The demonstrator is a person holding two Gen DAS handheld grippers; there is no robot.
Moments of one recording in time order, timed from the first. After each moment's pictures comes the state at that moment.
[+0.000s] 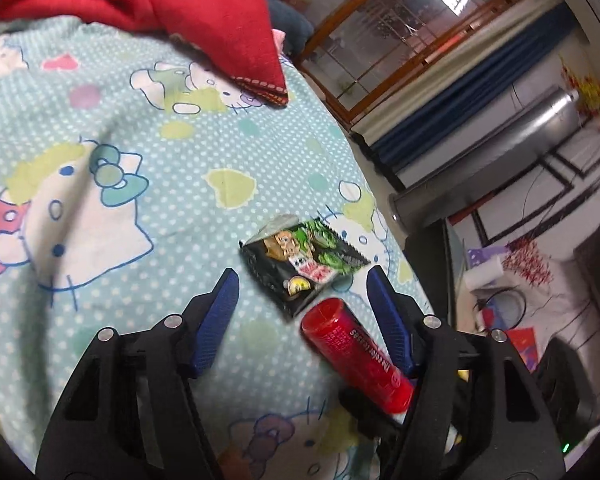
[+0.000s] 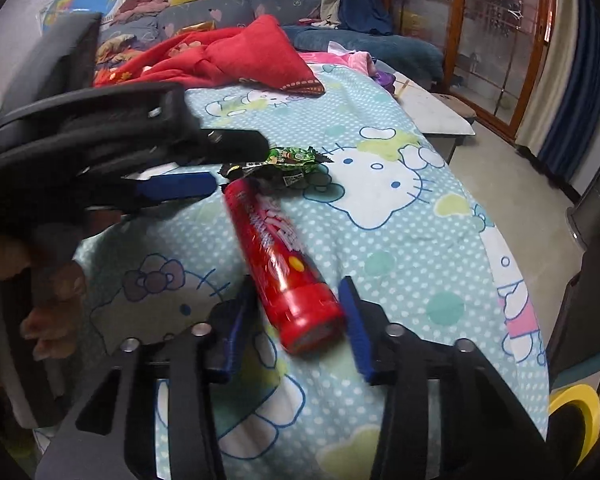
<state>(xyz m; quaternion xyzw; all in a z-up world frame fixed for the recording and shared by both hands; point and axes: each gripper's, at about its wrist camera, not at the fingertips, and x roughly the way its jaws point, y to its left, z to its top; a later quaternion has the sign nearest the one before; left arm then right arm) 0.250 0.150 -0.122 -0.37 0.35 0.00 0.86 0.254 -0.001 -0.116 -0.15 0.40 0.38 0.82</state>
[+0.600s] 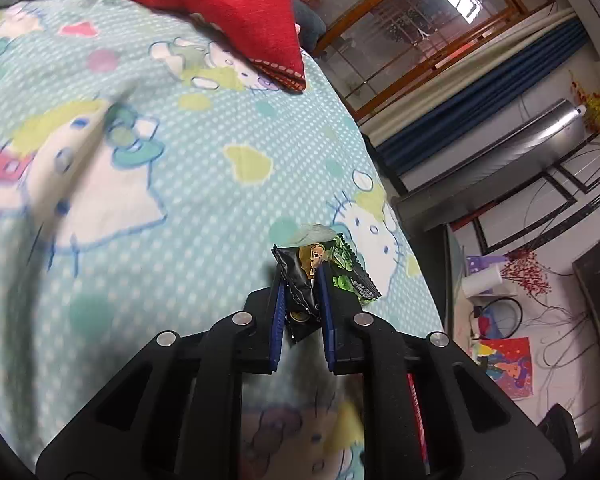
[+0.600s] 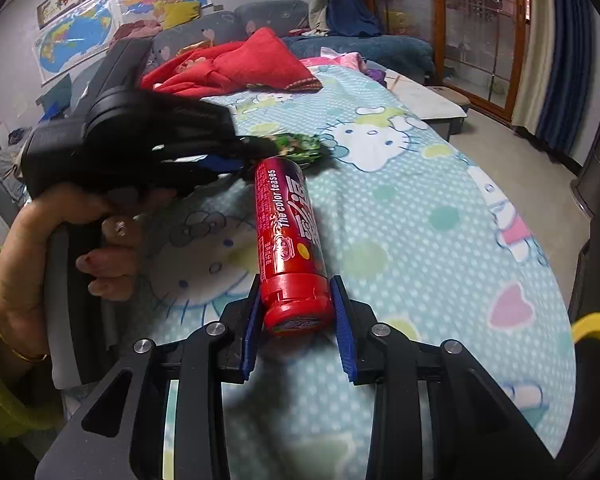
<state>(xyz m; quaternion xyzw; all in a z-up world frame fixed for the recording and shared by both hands) 0.235 0.148 -0.134 -0.39 0.35 0.01 0.85 0.204 -0.045 -0.114 -0.09 0.40 0.38 0.83</state>
